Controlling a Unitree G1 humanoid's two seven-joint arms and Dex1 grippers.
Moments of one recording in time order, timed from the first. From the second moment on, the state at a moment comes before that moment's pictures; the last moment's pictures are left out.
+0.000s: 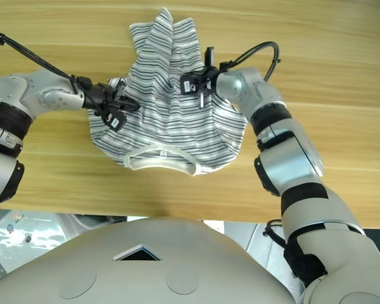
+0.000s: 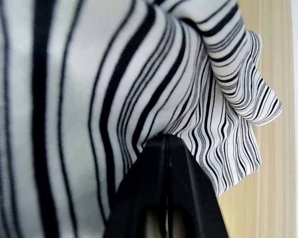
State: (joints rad) left arm -0.71 0.66 -0.65 0.76 0.80 -1.01 -0.53; right arm -0.78 -0.32 0.54 1.07 -0.58 -0.50 0.47
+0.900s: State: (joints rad) left arm -0.56 0.73 -0.65 0.62 0.74 -0.96 -0.48; right arm -0.84 -0.38 0.42 1.26 -0.50 -0.21 0.32
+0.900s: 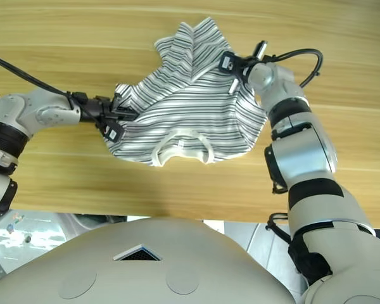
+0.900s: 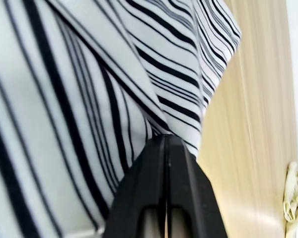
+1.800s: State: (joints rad) left arm -0.45 0.92 -0.64 0.41 0.26 -0.91 -0.86; right arm -0.31 -0.74 0.44 0.27 -0.05 -0.54 1.20
